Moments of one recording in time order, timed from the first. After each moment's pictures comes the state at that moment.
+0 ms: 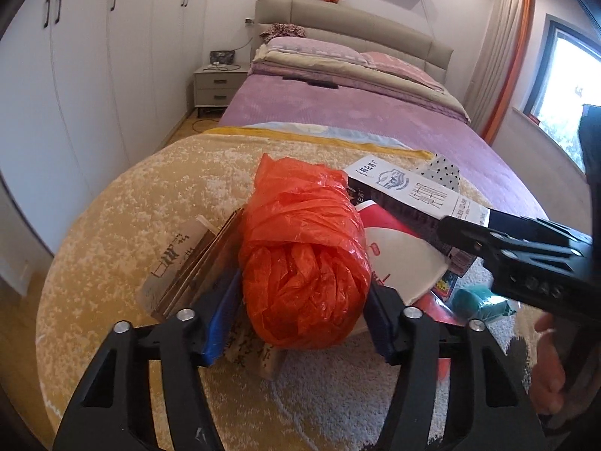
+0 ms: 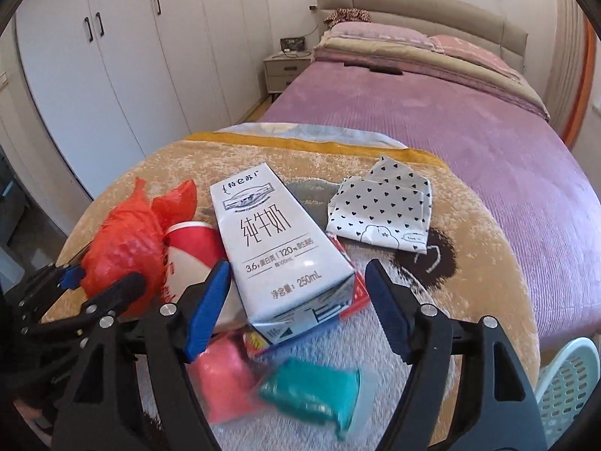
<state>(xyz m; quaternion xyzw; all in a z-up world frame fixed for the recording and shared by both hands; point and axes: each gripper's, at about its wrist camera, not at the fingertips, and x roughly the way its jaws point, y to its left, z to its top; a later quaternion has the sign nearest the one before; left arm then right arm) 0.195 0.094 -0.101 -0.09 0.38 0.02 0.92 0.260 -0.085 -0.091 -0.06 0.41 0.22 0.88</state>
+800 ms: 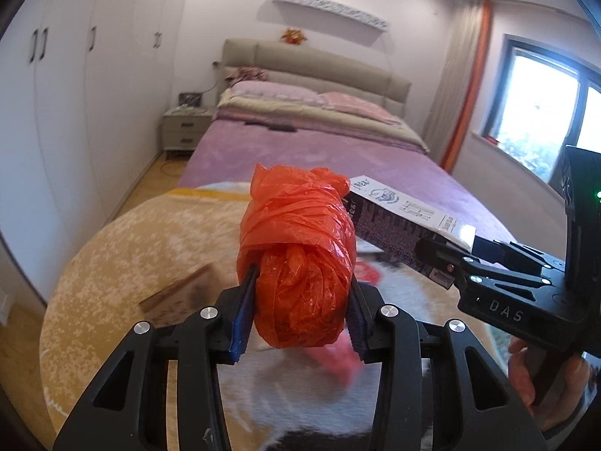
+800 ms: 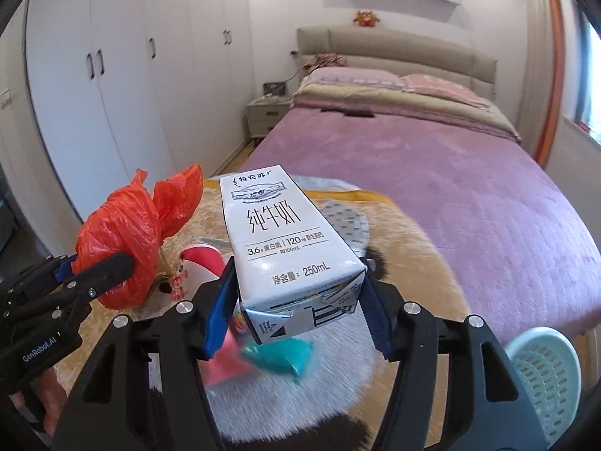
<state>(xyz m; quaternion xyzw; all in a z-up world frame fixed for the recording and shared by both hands) 0.154 0.048 -0.045 -0.09 0.30 -0.05 0.95 0.191 -0.139 -0.031 -0.05 0.32 0.18 0.93</state>
